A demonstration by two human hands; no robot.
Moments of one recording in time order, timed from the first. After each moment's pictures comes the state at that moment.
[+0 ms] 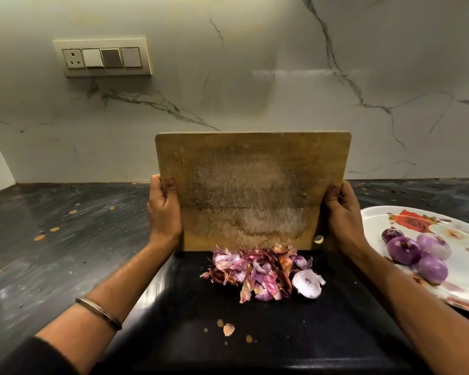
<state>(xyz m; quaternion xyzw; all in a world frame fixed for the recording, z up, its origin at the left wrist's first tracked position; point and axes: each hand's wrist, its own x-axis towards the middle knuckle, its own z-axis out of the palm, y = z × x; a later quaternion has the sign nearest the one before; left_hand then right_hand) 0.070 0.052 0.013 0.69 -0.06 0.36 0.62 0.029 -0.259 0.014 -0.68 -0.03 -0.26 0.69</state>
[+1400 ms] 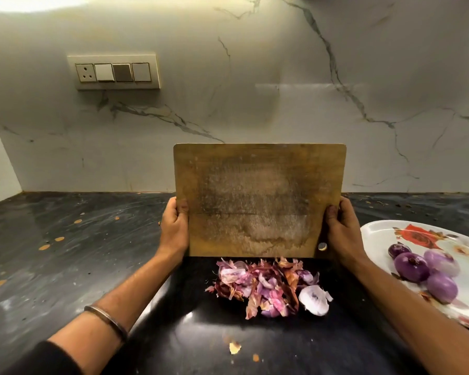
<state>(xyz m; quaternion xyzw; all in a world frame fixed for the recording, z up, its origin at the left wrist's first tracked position) 0.078 0.051 0.000 0.68 -0.05 0.26 0.68 0.058 -0.268 -0.009 -0.72 0.00 -0.29 0.63</state>
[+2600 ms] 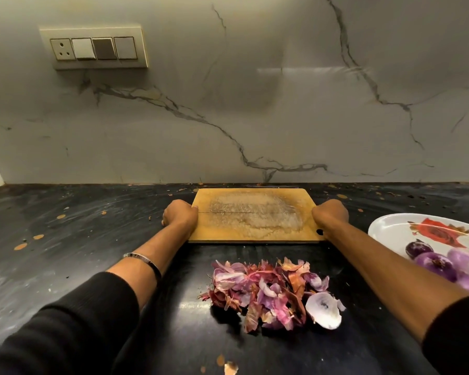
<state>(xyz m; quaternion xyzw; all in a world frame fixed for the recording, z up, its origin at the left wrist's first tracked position) 0.193 0.047 -0.028 0.89 0.21 0.10 0.39 0.170 -0.273 -0.021 -0.88 0.30 -0.11 0.36</state>
